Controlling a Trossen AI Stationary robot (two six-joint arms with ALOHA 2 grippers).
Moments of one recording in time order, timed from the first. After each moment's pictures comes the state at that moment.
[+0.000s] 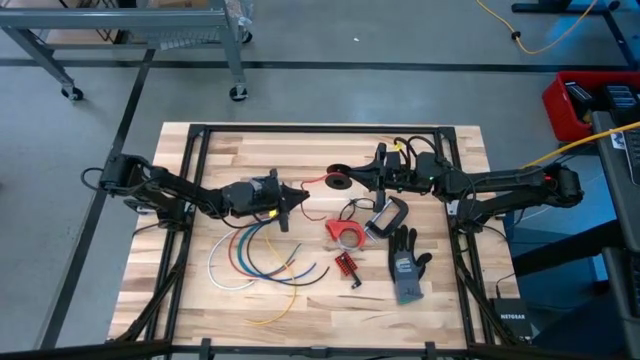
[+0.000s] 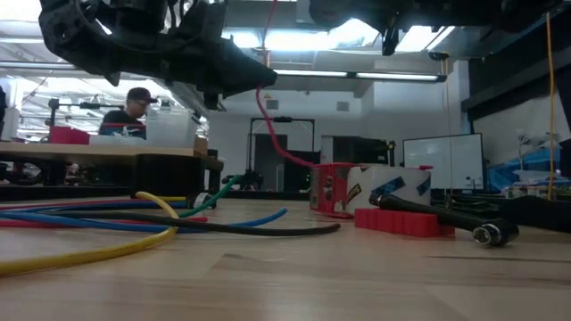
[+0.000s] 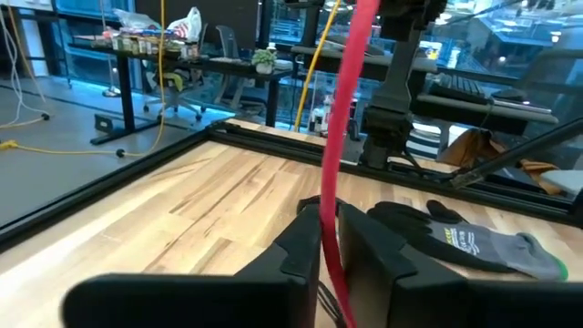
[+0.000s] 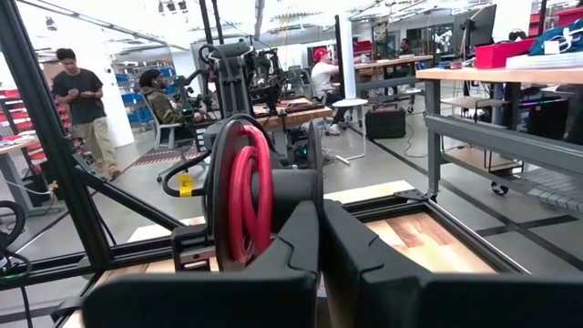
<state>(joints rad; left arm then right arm) -0.02 1.48 0.47 0.98 -0.29 -0.15 -0.12 1.12 0.62 0.58 -0.04 0.15</state>
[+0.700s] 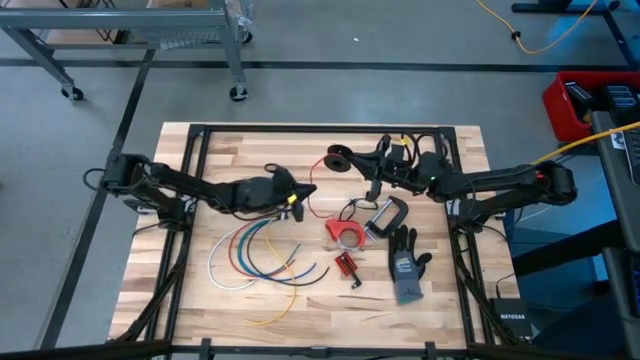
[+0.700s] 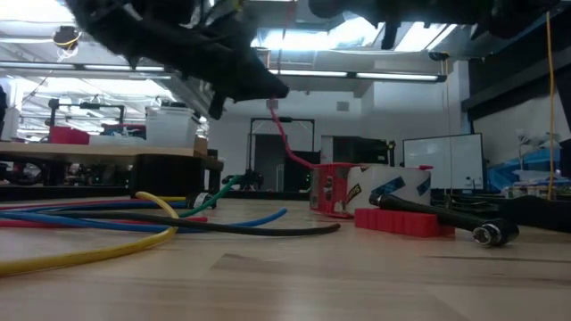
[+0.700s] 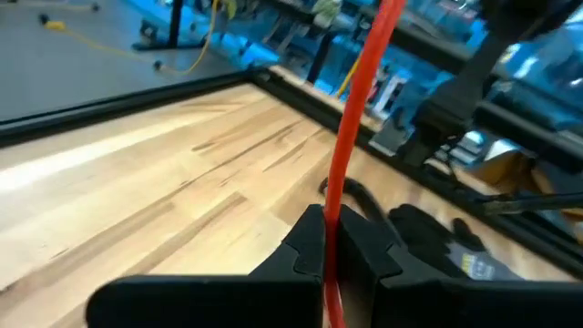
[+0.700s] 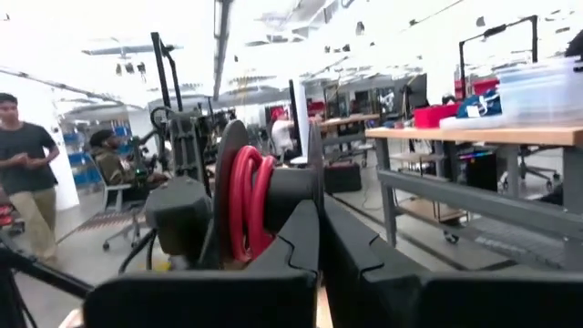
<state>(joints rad) 0.01 1.50 0.66 0.61 -0.38 -0.47 -0.12 1.19 0.63 0.82 0.13 0.12</state>
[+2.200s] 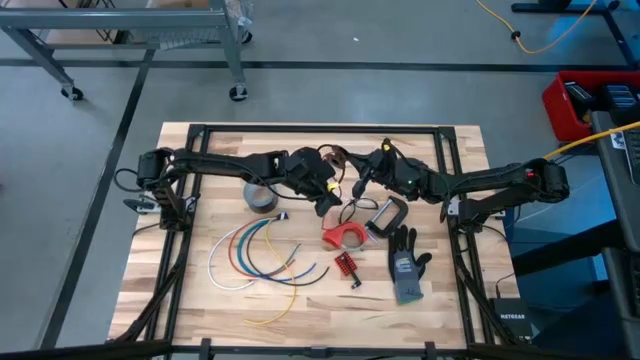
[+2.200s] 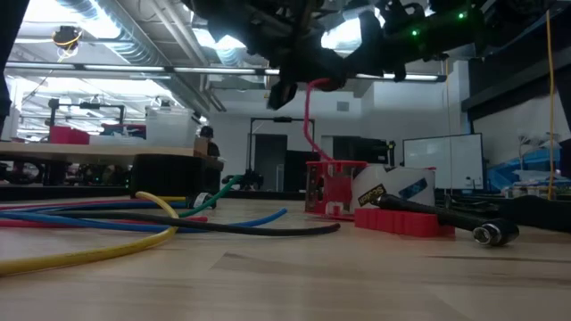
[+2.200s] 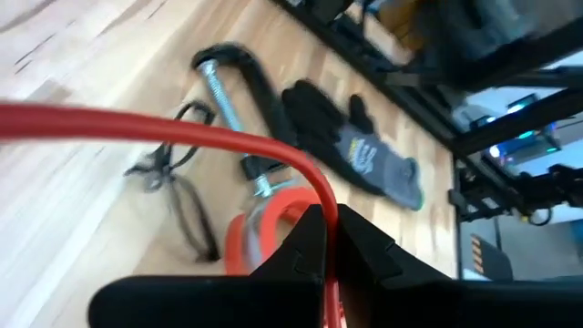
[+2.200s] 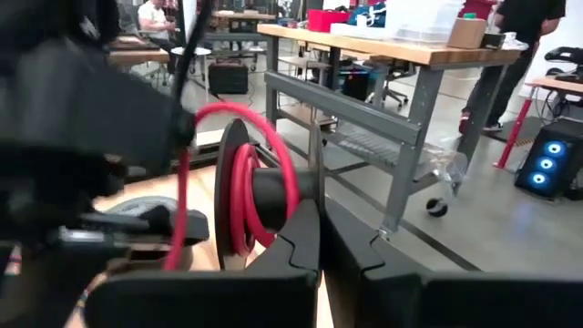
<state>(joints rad) 0.15 1.75 1.30 -0.15 0.29 -0.54 -0.12 1.27 0.63 0.56 0.44 0.00</state>
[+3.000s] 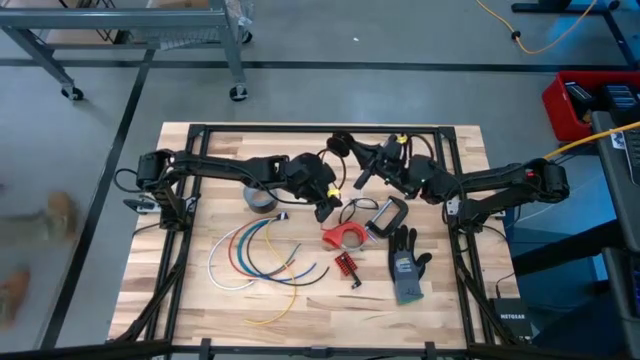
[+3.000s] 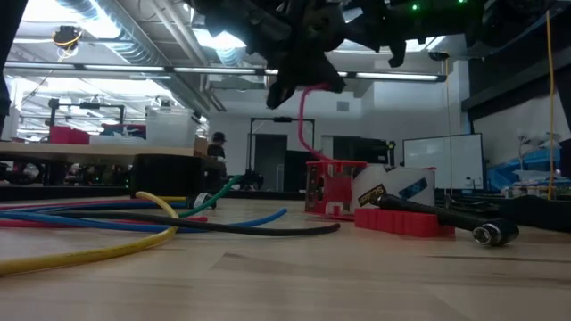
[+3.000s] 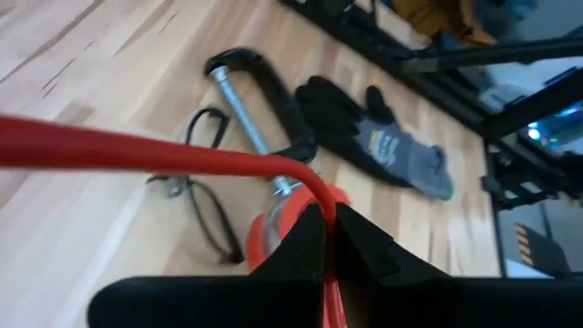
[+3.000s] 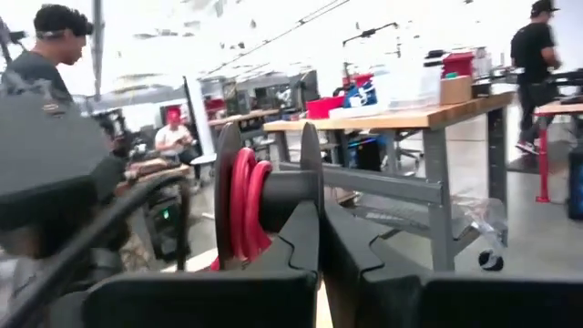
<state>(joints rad) 0.10 1.76 1.30 -0.16 0.20 -0.46 -0.12 1.27 0.63 0.85 0.47 0.11</state>
